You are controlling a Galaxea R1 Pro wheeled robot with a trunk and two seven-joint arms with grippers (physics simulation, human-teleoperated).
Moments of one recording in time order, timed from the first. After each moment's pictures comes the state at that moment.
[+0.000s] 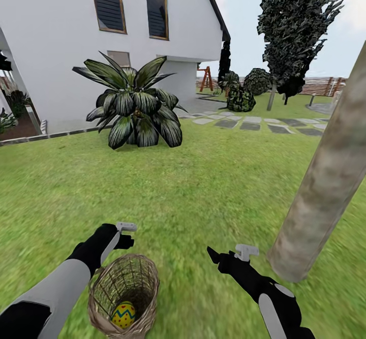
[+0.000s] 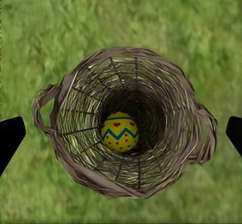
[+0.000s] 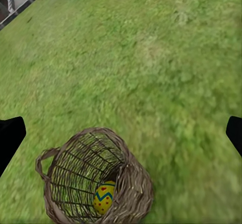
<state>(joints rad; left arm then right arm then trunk) -0.82 0.07 -0.19 -0.53 0.14 0.71 0.09 -0.11 0.07 0.04 -1.57 -0.37 0.55 0.13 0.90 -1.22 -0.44</state>
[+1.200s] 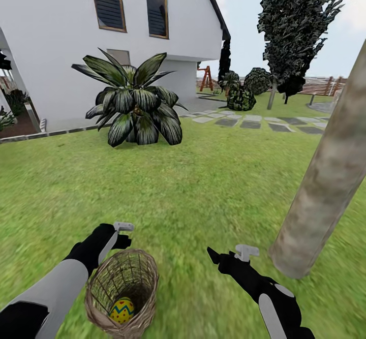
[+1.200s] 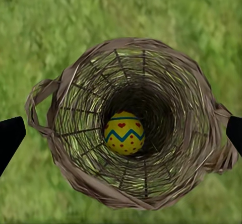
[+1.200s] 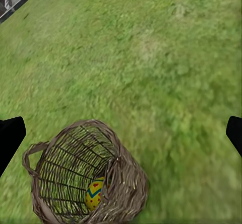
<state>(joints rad) -0.82 0.08 -0.19 -0.53 0.14 0.71 0.10 -0.11 0.06 0.04 -1.57 -0.37 0.55 0.13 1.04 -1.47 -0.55</state>
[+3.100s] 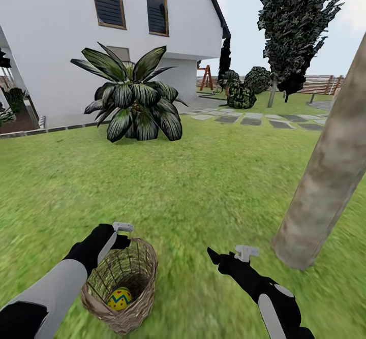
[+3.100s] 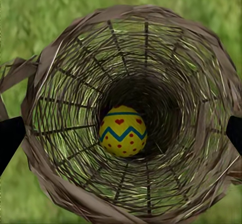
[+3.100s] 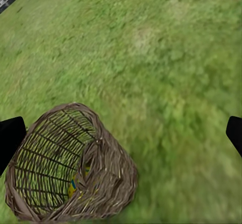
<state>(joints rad) -0.82 0.09 -0.19 -0.53 0.13 0.71 0.10 -0.11 0.07 0.04 -1.56 -0.36 0.55 0.13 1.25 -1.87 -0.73</state>
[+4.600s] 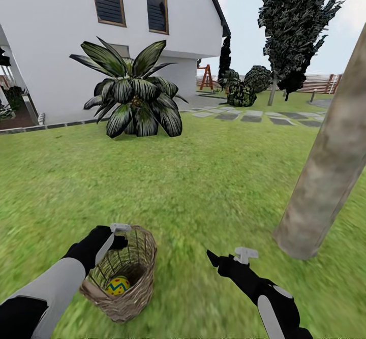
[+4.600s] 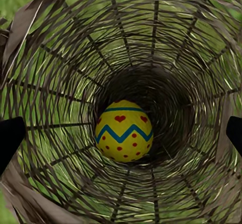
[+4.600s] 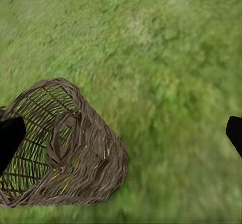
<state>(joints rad) -0.84 0.10 -0.19 -0.45 0.14 0.64 0.09 -0.11 0.07 0.04 -1.54 -0.37 0.55 0.13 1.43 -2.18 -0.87</state>
